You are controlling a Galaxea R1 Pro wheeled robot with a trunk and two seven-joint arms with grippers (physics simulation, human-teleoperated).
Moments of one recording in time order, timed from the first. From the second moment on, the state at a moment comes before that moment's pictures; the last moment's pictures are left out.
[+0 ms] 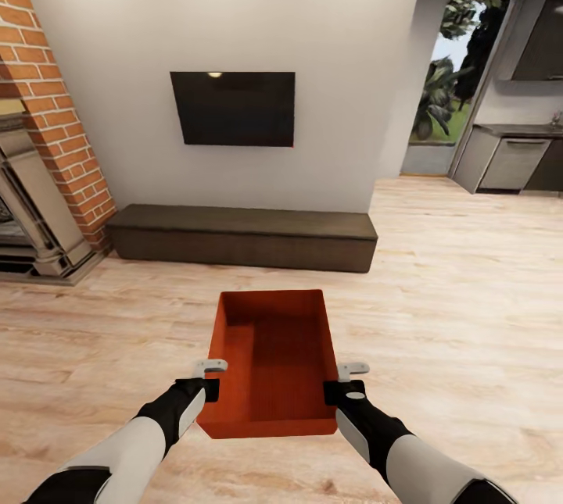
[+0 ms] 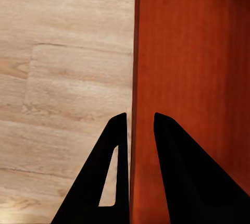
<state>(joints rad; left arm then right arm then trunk) -0.75 -0.08 0.02 -0.25 0.01 0.28 0.17 -0.69 0.10 0.52 -0.30 -0.44 0.08 -0.30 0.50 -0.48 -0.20</state>
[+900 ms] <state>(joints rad) -0.75 -0.08 0.02 -0.25 0.01 0.28 0.17 -0.69 0.10 0.52 -0.30 -0.44 0.08 -0.30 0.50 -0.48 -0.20</state>
